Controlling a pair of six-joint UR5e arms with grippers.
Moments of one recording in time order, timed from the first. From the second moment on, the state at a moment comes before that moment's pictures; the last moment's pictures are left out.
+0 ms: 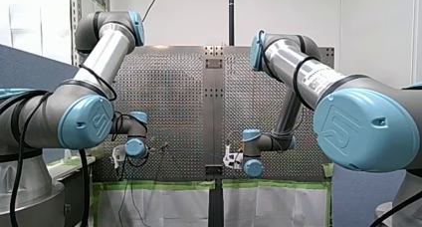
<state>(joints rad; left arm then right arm) -0.01 -2.33 -1.96 -2.25 -1.73 -1.73 2.12 -0.49 1.48 -0.94 1.68 1.62</state>
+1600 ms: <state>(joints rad) -0.02 -2.16 -2.21 -2.22 -1.48 -1.70 2.13 -0.49 1.48 -0.92 1.69 1.62</state>
